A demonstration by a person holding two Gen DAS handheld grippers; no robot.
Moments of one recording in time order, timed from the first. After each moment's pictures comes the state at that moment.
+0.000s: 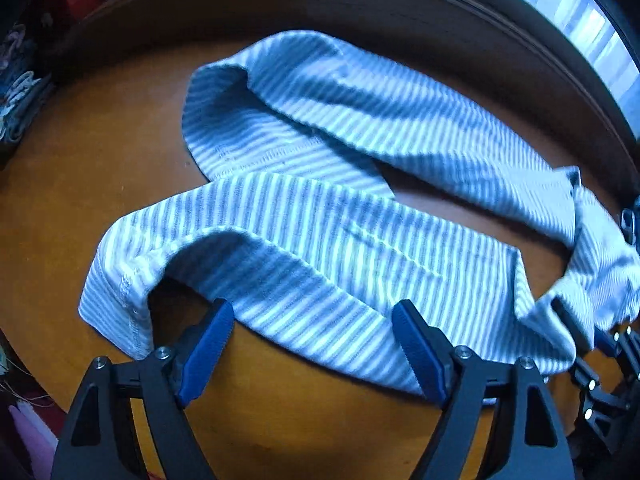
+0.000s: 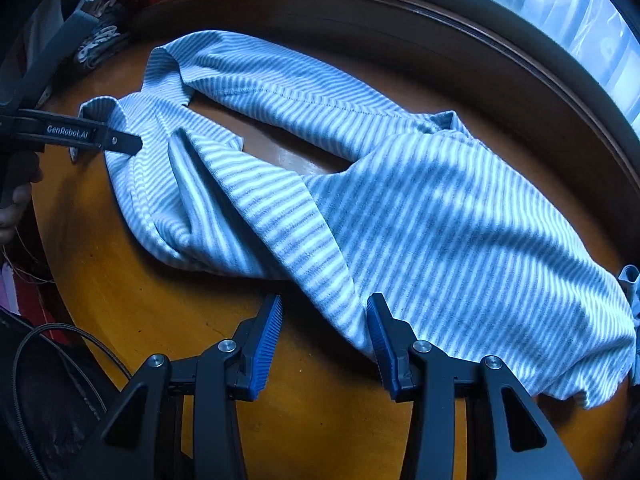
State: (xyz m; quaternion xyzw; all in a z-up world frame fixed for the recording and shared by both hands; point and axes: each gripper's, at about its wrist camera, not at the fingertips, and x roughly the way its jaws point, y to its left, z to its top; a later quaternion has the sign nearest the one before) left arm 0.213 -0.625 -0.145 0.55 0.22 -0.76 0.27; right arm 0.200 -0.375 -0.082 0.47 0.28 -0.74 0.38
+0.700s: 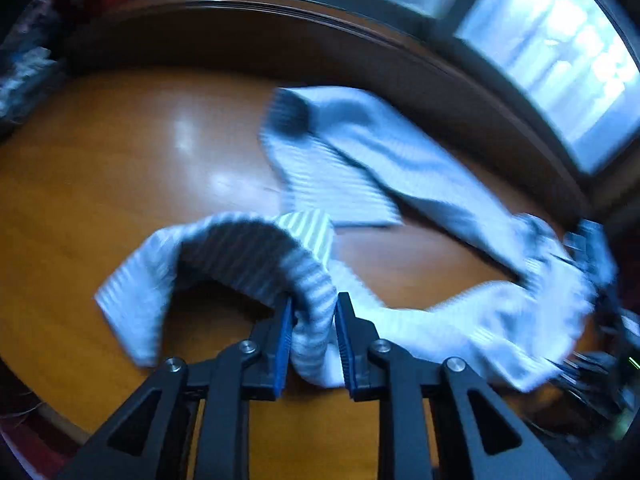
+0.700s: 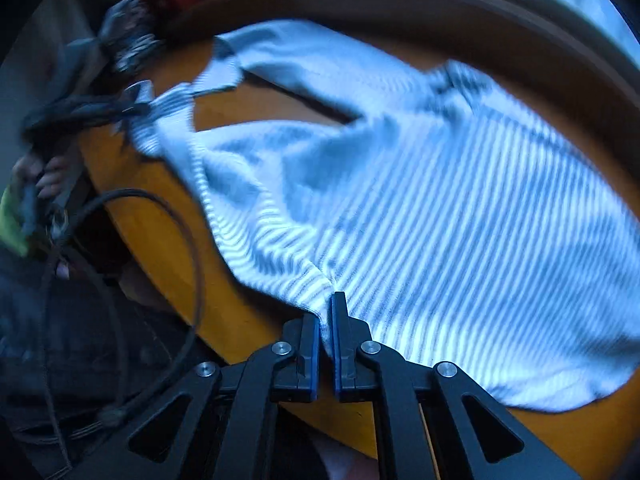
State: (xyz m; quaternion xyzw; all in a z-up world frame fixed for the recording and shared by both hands) left arm 0.308 -0.665 -0.087 0.47 0.29 -0.82 0.15; right arm 0.217 -0.344 -0.073 0.54 0.21 -0.69 0.43
